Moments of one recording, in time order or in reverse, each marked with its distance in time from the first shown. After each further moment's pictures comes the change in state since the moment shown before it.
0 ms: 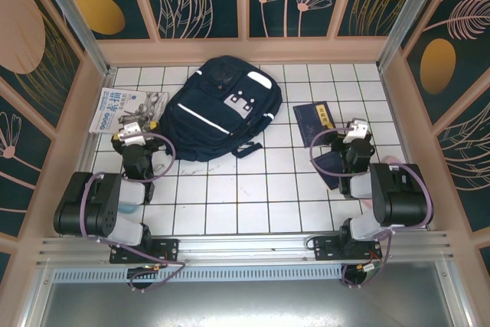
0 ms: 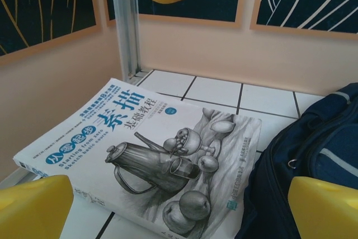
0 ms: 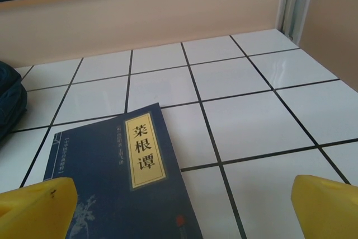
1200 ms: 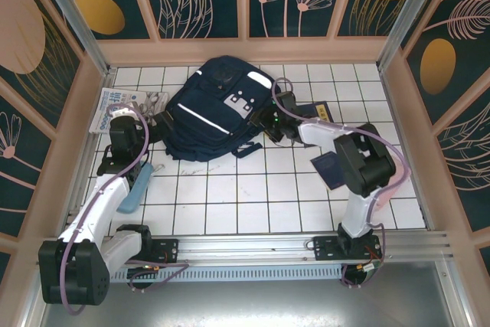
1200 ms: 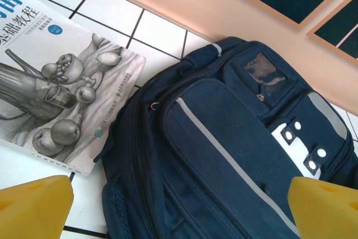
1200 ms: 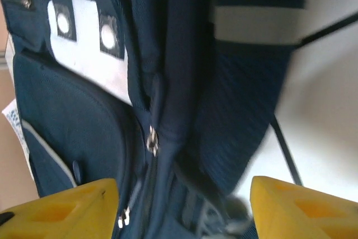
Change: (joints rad) left arm -0.001 -0.436 0.402 -1.186 0.401 -0.420; right arm 0.522 0.402 0.906 -1.117 -0.287 0.997
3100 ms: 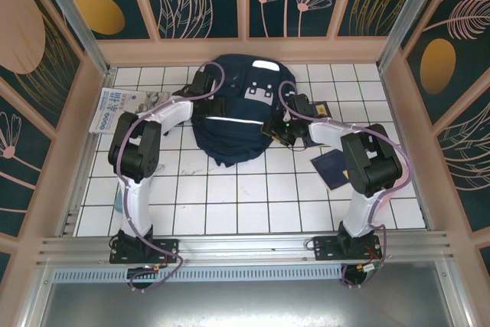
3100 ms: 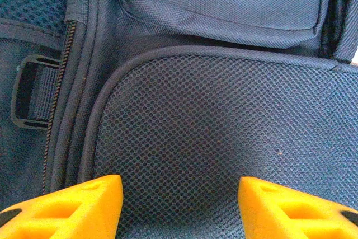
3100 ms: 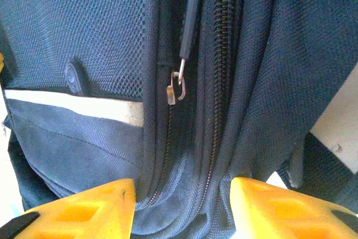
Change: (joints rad) left arm -0.328 1.066 0.886 -0.335 -0.016 0.127; right arm -0.103 -0.048 -0.080 -0.096 -0.159 -0.289
